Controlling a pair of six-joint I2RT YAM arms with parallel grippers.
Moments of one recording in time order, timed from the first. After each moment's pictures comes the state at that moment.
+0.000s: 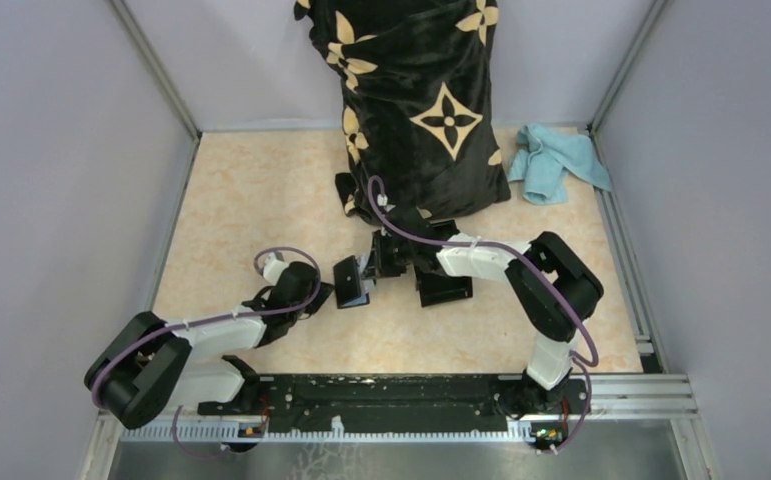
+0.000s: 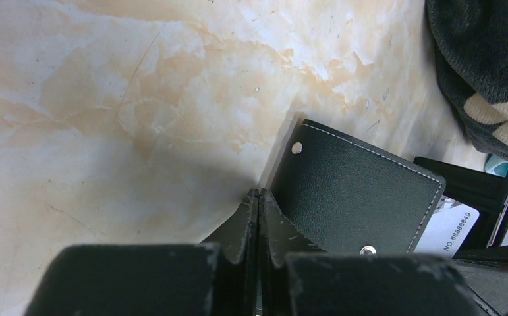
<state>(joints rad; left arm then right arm) -0.65 1.23 0.28 0.20 -0.34 -1.34 0.78 1.77 1.03 -0.03 -0.32 0.69</state>
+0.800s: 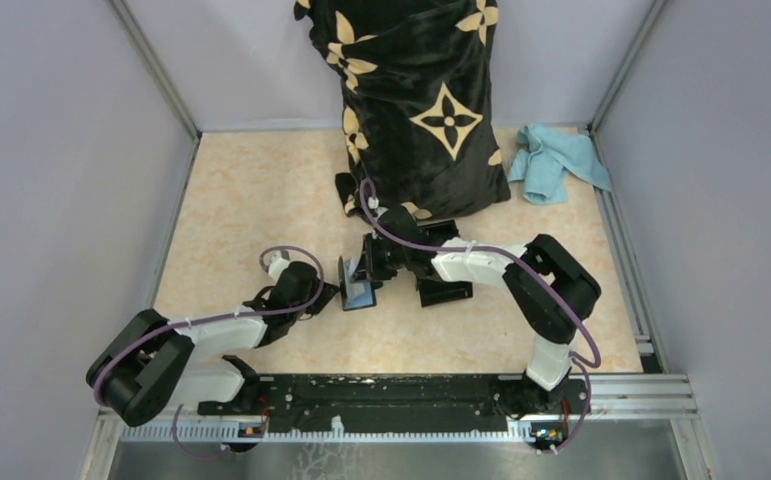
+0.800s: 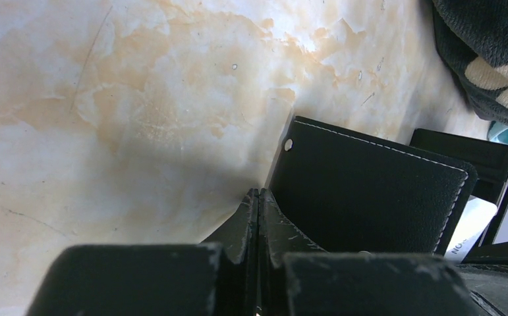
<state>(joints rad) -0.65 1.25 0.27 0.24 -0.26 -1.29 0.84 1.77 1.03 0.03 -0.32 0.73</state>
